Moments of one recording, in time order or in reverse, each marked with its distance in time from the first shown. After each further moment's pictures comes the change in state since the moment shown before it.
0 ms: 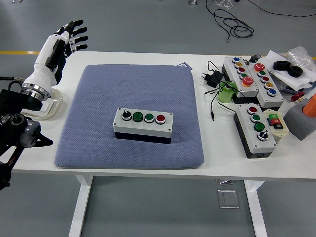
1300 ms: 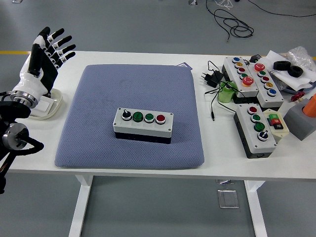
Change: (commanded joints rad) left arm 0.044 0.026 -0.038 0.019 -0.230 -0.050 -0.016; right arm -0.016 0.001 0.012 0.000 -0.015 0.002 -0.004
